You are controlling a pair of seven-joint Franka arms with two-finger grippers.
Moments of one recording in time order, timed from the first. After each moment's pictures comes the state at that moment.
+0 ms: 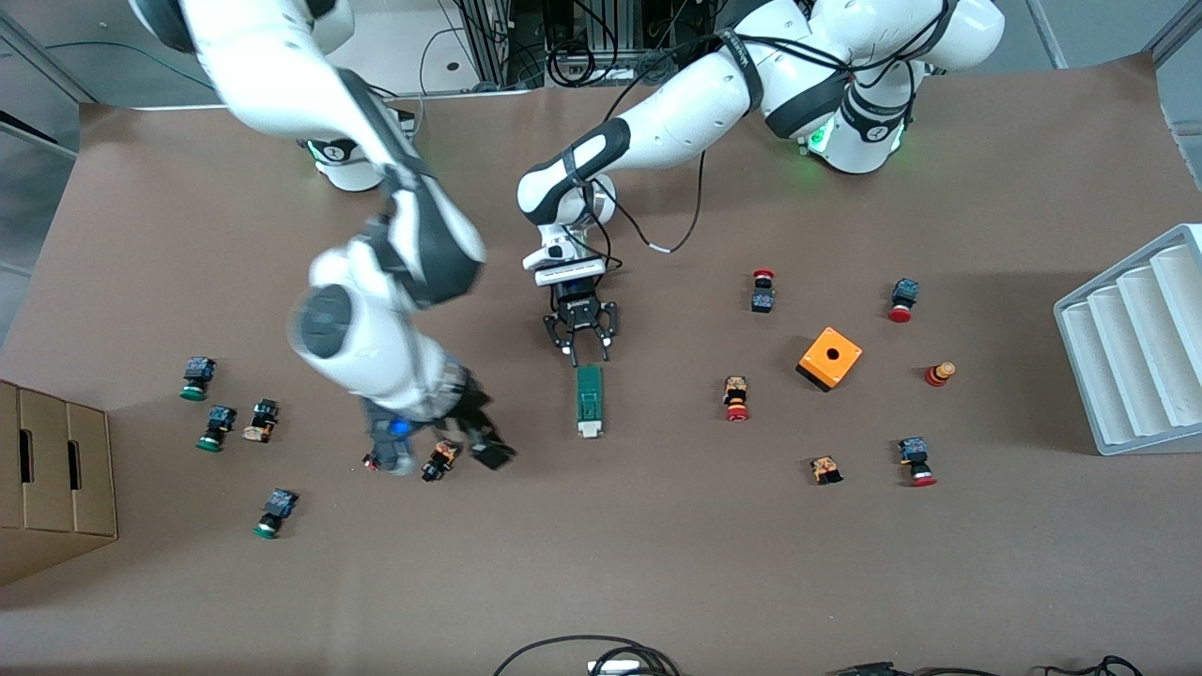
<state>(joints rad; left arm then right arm) -0.89 1.12 -0.42 -1.49 1.88 1.61 -2.47 0.53 0.43 -0.17 -1.56 0.36 2.11 1.21</state>
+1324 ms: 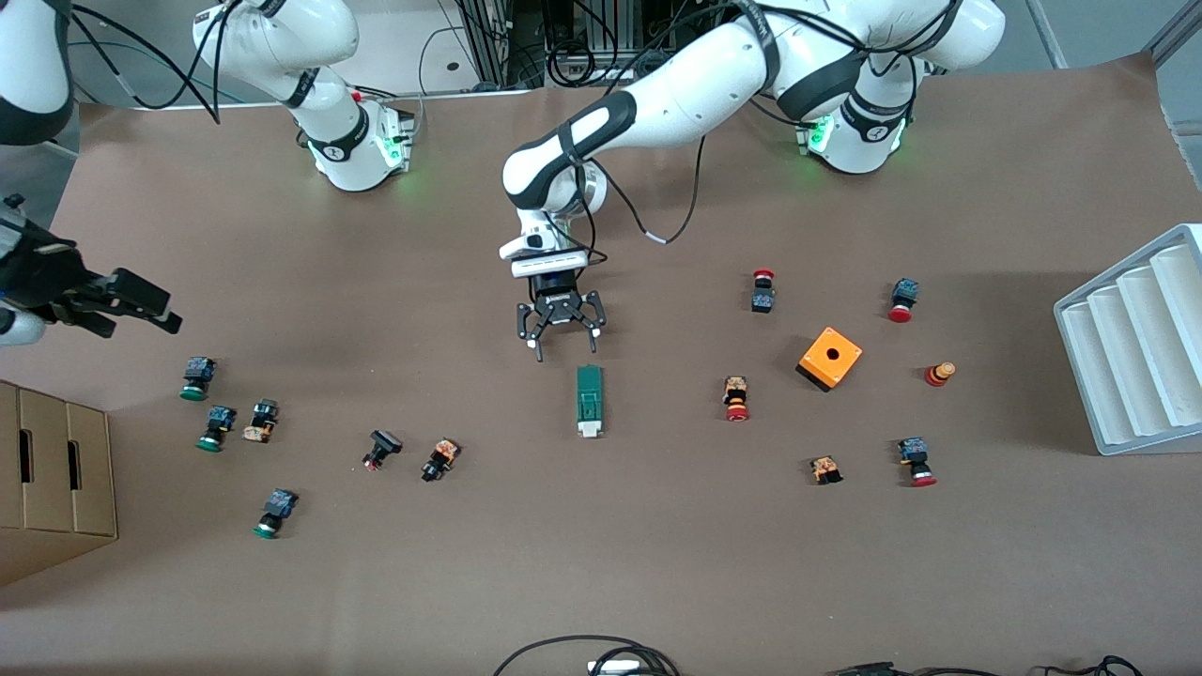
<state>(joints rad) -0.86 0.98 -0.44 -1.48 1.83 1.71 -2.34 0.12 -0.09 -0.23 -1.81 0.13 1.81 -0.08</state>
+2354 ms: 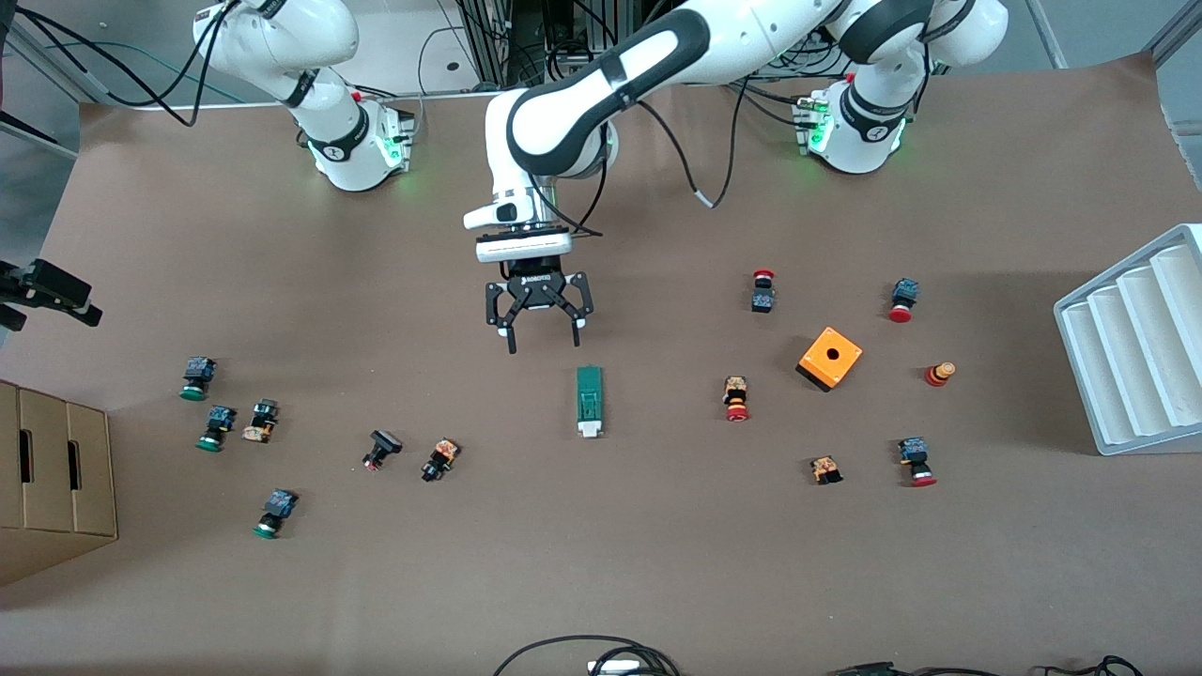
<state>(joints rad) -0.74 0.67 -0.44 -1.45 1.47 2.00 -1.87 0.07 -0.08 -0.30 -1.76 0.03 1.77 -0.23</state>
